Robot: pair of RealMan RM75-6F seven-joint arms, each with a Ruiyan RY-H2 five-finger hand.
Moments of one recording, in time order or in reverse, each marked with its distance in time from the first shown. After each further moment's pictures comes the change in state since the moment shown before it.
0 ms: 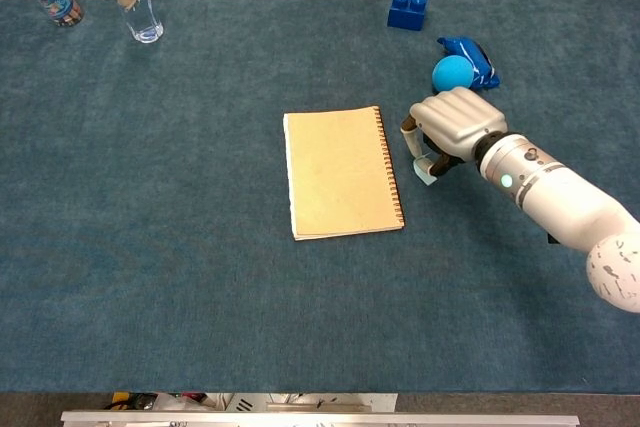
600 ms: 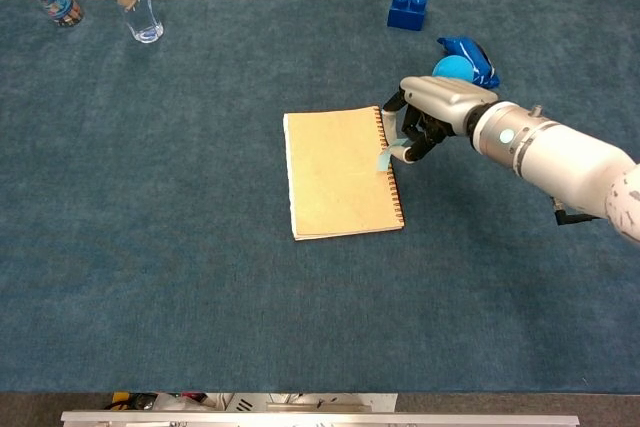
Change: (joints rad) left arm 0.002 0.008 0.003 -0.013 0.002 -0.001 0.001; right arm 0.080 0.133 0.127 -0.196 0.268 -0.169 0.194
